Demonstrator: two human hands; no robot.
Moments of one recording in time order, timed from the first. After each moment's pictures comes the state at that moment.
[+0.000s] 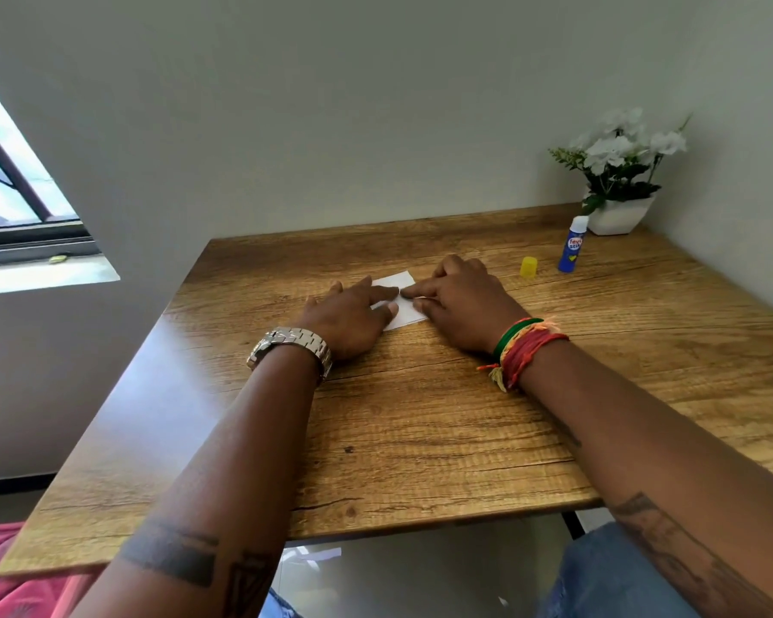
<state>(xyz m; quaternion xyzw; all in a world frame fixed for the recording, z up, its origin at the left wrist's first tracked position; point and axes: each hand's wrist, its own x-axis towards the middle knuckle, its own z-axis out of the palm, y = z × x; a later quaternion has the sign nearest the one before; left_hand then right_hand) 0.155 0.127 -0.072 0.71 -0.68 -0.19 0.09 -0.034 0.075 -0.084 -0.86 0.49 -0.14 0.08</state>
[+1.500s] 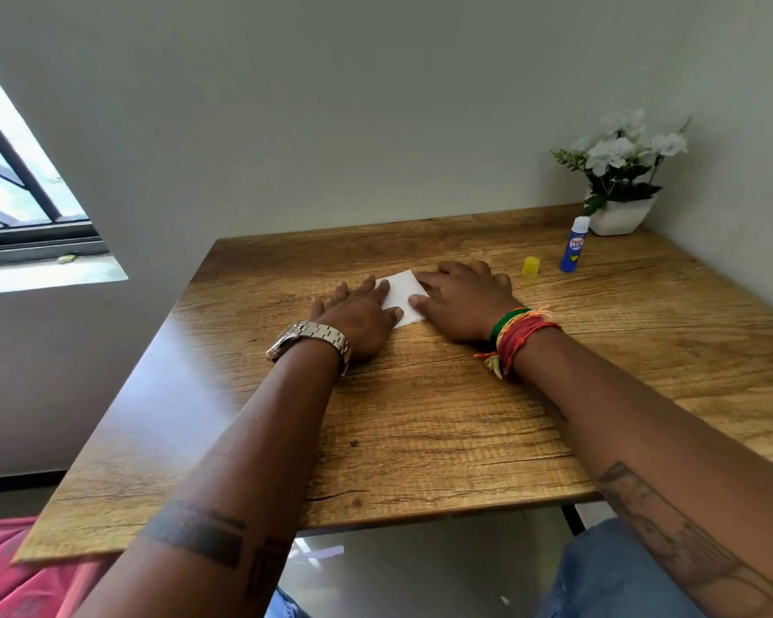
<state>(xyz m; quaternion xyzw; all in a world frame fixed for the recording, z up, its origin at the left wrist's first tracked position) 0.148 0.123 -0.079 0.72 -0.67 -0.16 0.03 -0.027 0.061 -0.089 -0.84 0.54 -0.05 0.06</state>
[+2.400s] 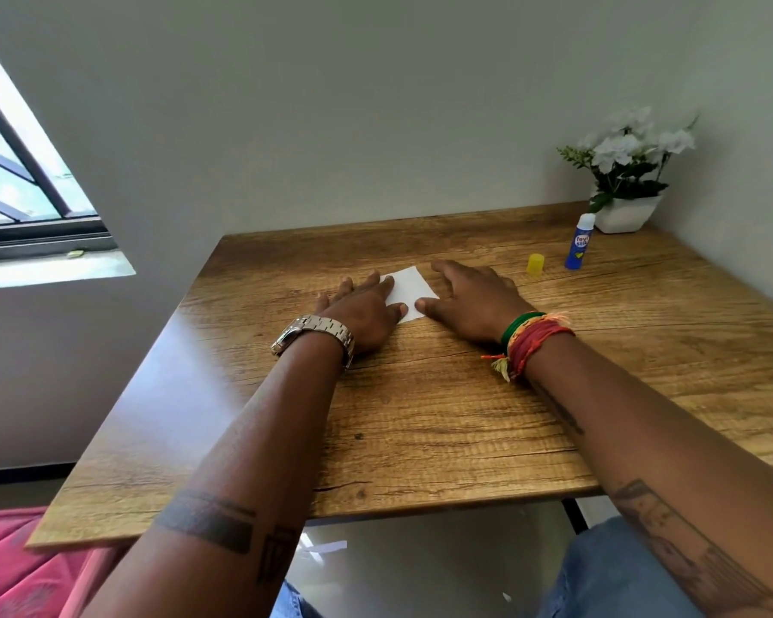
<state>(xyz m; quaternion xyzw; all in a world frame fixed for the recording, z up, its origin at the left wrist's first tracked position) 0.148 0.124 -0.075 0.72 -0.67 -0.17 0.03 -0.031 0.074 -0.083 -0.81 0.56 -0.10 0.13</state>
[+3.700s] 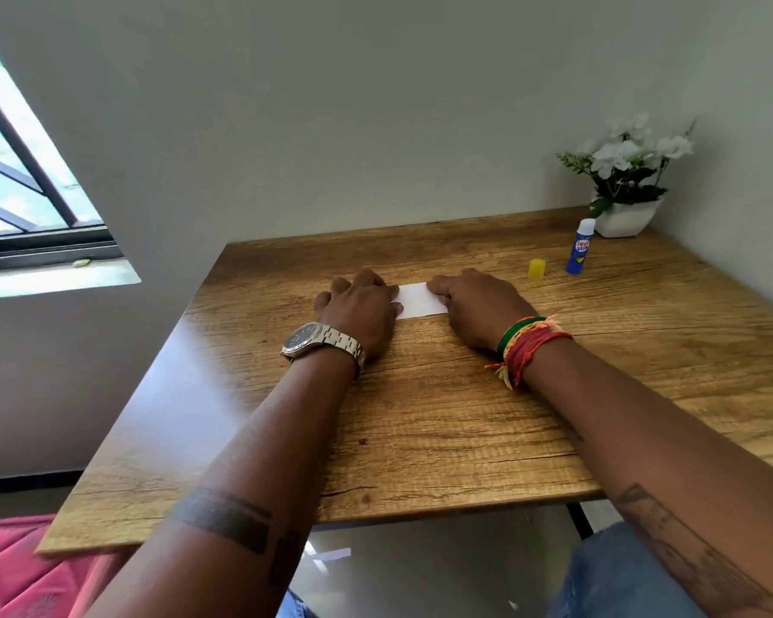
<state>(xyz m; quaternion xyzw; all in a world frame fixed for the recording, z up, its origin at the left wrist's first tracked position) 0.147 0.127 -0.080 0.72 -0.69 -0.02 0.09 -0.031 0.077 -0.083 -0.85 0.52 -0.08 0.03</state>
